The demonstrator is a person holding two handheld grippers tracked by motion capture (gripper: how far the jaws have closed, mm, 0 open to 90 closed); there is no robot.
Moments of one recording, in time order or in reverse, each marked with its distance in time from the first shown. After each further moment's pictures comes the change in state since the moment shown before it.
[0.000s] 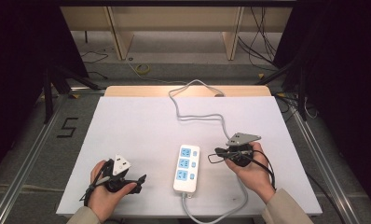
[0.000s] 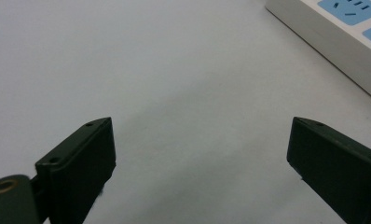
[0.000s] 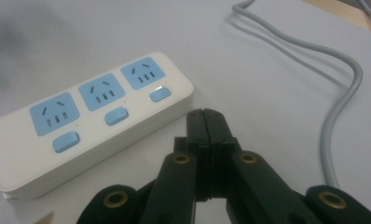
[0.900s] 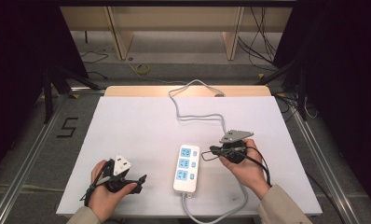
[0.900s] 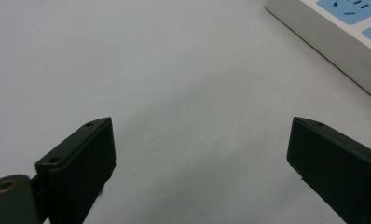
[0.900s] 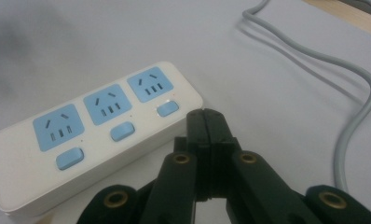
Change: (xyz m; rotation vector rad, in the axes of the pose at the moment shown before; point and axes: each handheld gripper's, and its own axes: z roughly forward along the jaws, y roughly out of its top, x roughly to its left) left arm -0.001 0.001 0.000 0.002 0.002 0.008; right arm 0.004 0.014 0.011 0.014 0.017 -0.022
